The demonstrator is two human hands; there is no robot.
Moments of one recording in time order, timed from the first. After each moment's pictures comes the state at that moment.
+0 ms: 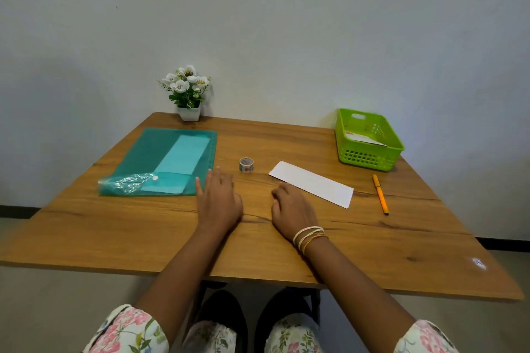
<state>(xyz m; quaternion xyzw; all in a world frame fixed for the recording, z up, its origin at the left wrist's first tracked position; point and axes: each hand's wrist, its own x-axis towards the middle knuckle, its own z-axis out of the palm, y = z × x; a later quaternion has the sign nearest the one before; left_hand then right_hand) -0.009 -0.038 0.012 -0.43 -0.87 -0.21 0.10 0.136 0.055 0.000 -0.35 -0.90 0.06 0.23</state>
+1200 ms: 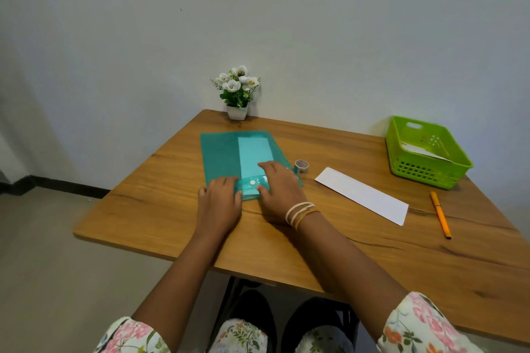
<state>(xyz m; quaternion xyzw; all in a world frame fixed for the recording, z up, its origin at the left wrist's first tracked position) -0.075 -0.102 0.004 -0.40 -0.86 -0.28 0.14 0.021 0.024 0.034 -0.22 -0.95 0.10 0.21</state>
